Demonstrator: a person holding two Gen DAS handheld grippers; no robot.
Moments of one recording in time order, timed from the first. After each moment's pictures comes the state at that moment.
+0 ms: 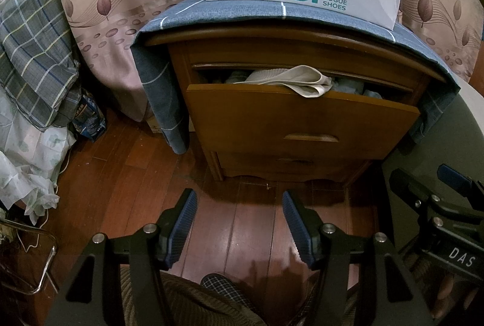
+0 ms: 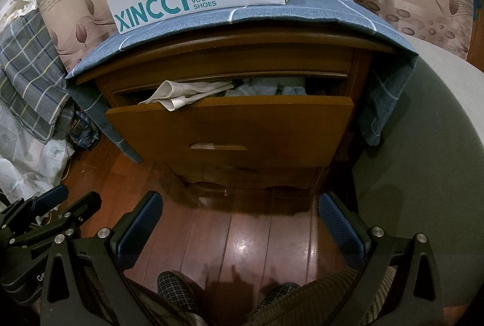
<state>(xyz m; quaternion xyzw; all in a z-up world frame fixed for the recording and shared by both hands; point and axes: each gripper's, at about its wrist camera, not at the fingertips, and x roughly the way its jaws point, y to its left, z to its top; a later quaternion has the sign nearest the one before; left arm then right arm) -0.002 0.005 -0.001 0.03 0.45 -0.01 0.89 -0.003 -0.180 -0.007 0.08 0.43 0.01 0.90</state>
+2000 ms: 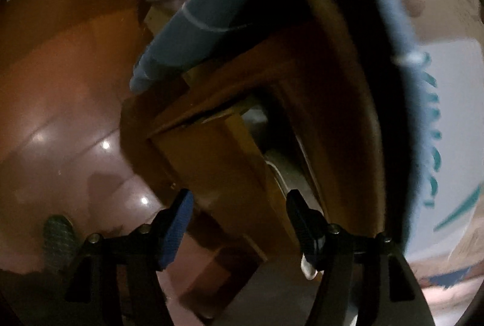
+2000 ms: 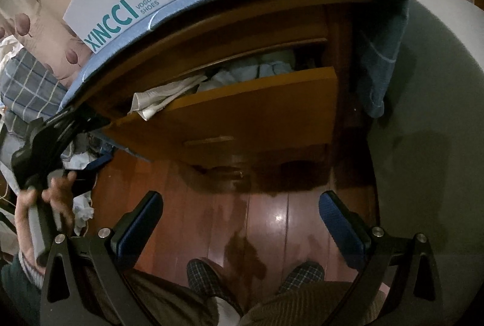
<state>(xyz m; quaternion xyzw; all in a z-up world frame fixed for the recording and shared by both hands) 0.138 0.113 -0.051 -0.48 0.49 0.03 0.73 0.026 -0.245 -0.021 0.19 0.49 0.06 0.85</state>
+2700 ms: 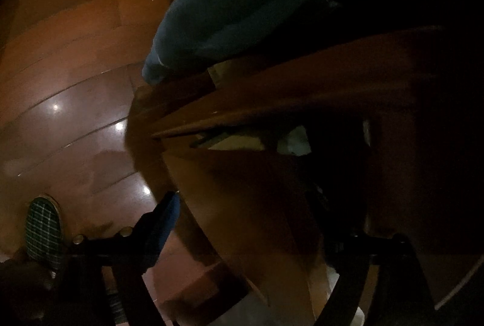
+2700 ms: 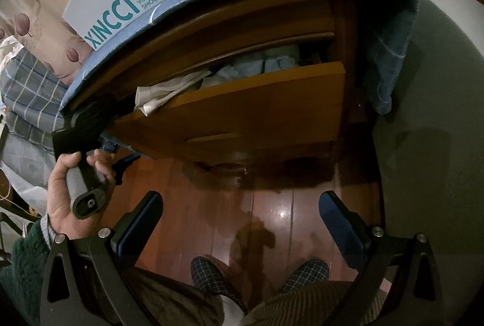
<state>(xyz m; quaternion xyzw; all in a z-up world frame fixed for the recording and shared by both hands) 0.179 0.118 -0.112 -0.52 0.49 0.11 0.70 0.028 -0.242 -0.023 0.19 0.50 0.06 0.84</state>
